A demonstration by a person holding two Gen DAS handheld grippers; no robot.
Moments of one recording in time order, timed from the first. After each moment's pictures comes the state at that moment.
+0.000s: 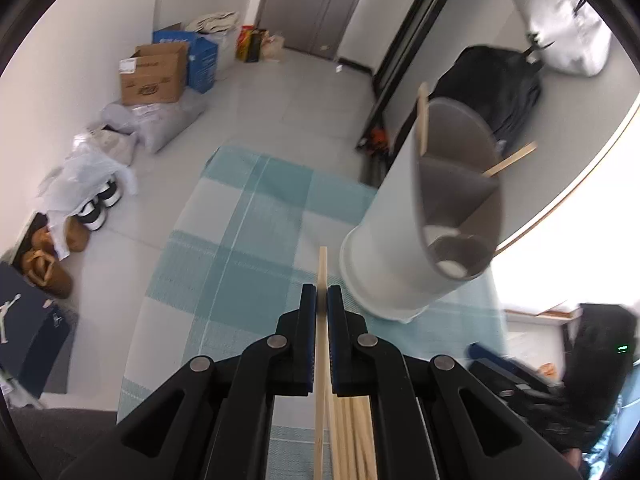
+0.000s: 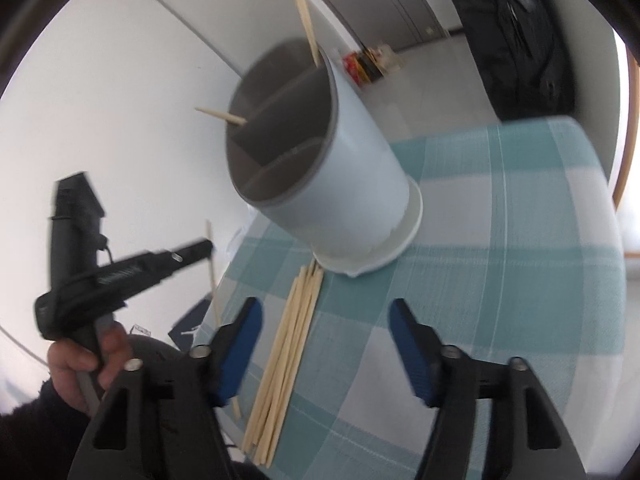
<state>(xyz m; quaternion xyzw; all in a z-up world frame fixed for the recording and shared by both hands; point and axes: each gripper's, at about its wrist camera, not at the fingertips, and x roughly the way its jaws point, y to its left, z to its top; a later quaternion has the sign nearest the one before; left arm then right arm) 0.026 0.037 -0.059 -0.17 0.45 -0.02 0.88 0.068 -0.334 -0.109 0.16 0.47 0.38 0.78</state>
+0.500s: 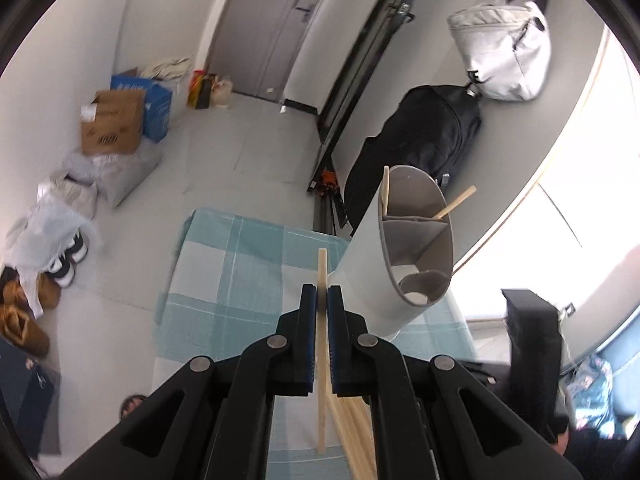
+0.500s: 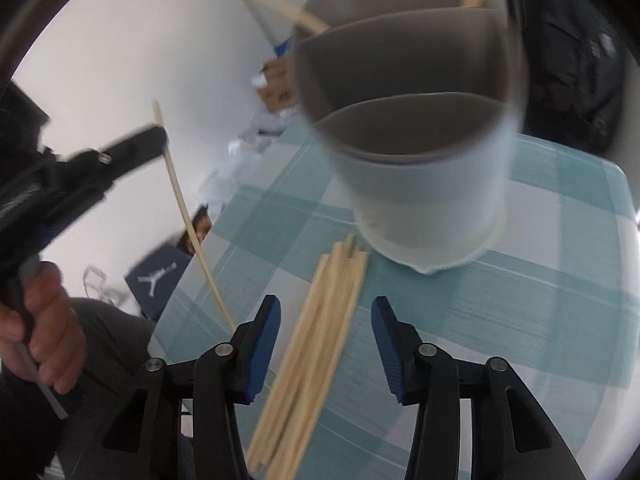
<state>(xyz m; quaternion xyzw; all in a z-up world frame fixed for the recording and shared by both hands) 0.012 0.076 -0.040 -0.16 0.36 -0.11 0.91 0.063 -0.220 -0.101 -0.01 0.51 0.38 0.78</state>
